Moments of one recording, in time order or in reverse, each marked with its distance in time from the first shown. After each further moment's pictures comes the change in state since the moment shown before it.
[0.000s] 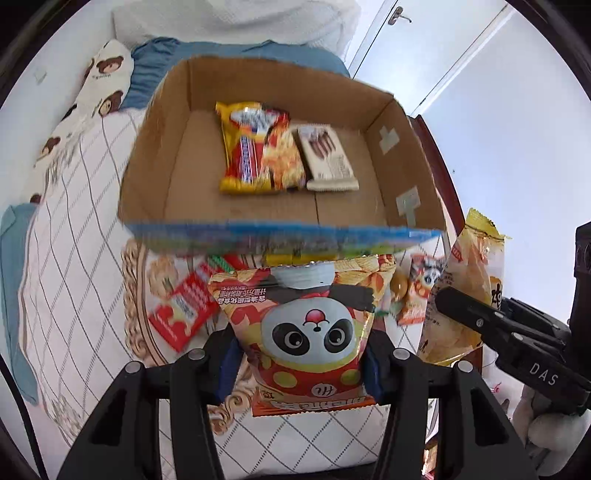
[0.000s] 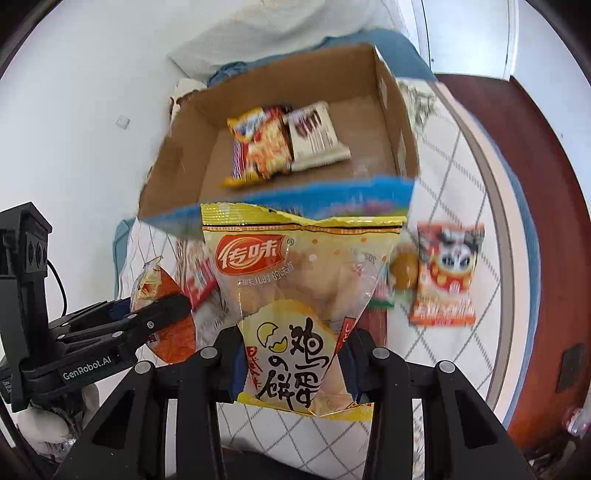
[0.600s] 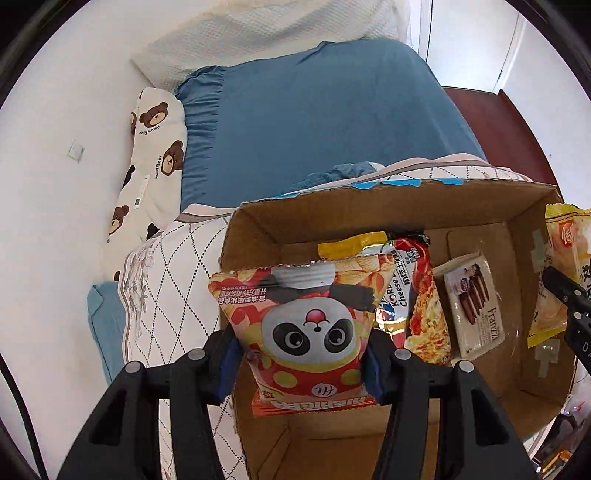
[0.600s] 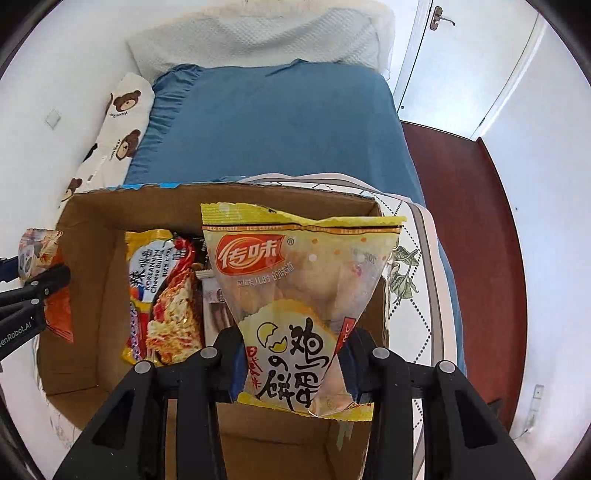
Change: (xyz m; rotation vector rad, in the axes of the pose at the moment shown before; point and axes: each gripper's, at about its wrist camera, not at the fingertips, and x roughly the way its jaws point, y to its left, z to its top) left arm 0.098 0.049 0.198 0.094 0.071 0.443; right arm 0.081 0.004 0.246 -0.125 0.019 -0.357
